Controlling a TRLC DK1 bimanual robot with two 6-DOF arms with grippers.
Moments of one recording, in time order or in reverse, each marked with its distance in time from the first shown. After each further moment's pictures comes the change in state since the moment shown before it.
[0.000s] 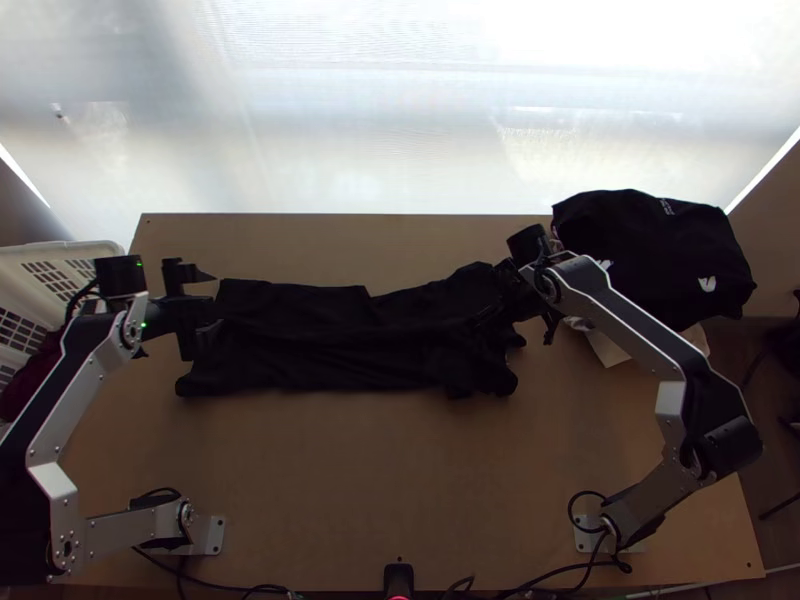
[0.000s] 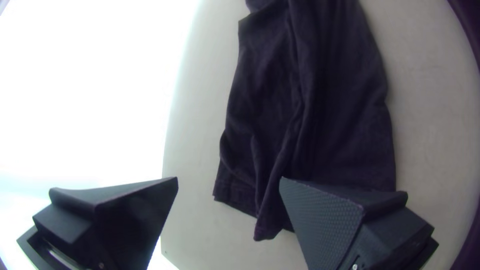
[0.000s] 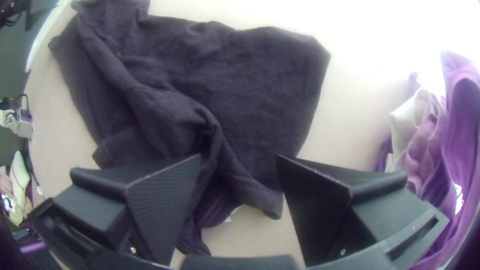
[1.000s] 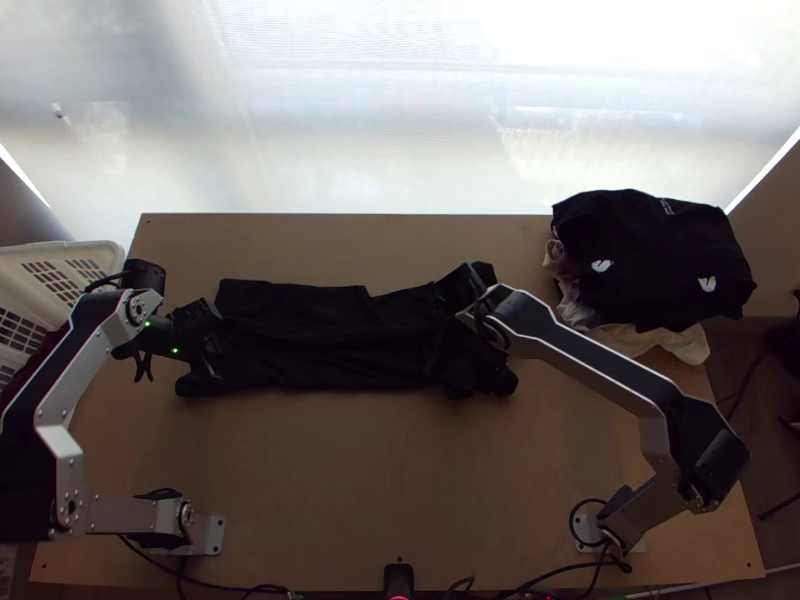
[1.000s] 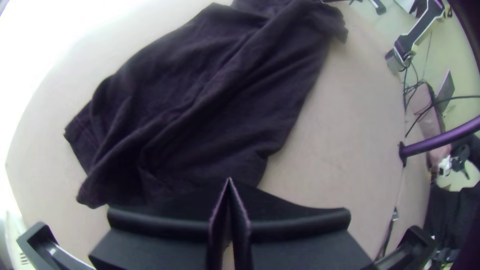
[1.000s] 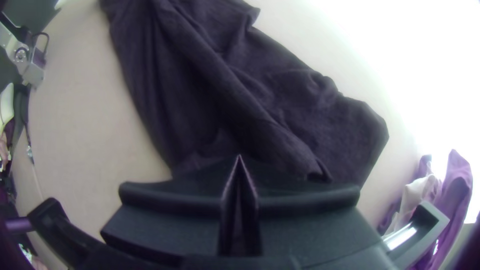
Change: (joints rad) left arm 0.002 0.125 0.107 -0.571 0.122 -0.552; right arm 0.327 -0.038 -0.026 0.091 0.095 -0.024
